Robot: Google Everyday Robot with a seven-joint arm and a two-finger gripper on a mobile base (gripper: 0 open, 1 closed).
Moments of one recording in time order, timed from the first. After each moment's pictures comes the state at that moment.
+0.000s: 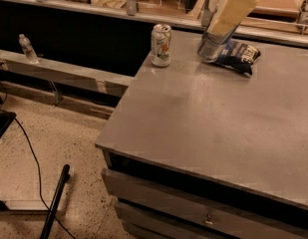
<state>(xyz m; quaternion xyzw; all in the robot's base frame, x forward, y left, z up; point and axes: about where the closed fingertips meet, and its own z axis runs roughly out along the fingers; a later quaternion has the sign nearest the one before) 0.533 -0.131 1.071 -0.65 0.71 -0.07 0.27</state>
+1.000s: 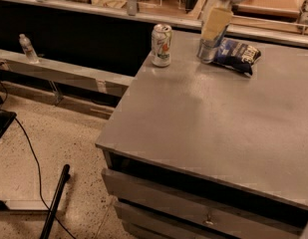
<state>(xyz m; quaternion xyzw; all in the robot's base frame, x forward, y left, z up) 0.636 -0.148 1.007 -0.63 0.74 -0.08 0.23</state>
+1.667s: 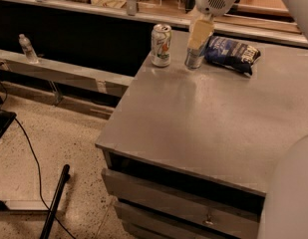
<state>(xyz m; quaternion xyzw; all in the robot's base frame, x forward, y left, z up) 0.669 -0.127 0.966 -0.63 0.74 -0.05 0.22</state>
